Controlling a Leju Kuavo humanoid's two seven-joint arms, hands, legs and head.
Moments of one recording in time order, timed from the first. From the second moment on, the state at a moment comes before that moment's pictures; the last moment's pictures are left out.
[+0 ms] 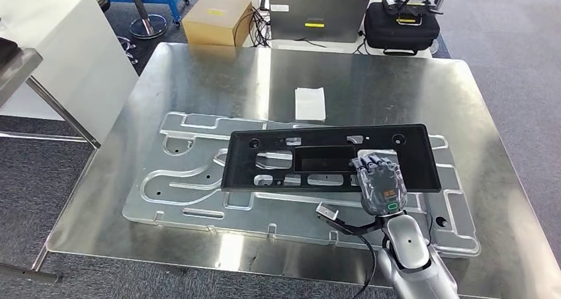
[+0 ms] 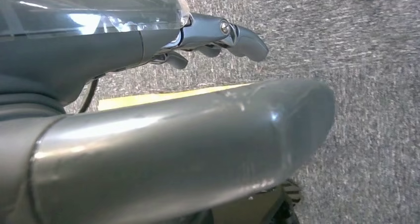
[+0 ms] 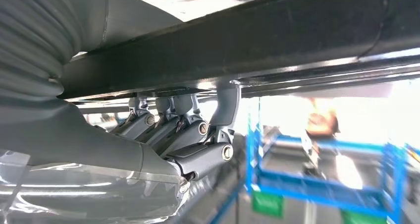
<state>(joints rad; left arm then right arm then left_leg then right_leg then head) -0.09 -0.10 1.12 -0.23 -1.30 -0.03 -0.48 -0.18 -0.15 0.26 -1.41 1.50 -0.54 0.08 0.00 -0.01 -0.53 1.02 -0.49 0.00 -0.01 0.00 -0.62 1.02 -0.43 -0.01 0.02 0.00</state>
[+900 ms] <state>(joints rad) -0.09 -0.10 1.13 -0.23 -1.28 -0.05 -0.47 -0.17 -0.08 0.13 -1.25 1.45 -0.55 0.04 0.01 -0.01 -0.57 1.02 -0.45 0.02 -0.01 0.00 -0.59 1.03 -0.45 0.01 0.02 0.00</state>
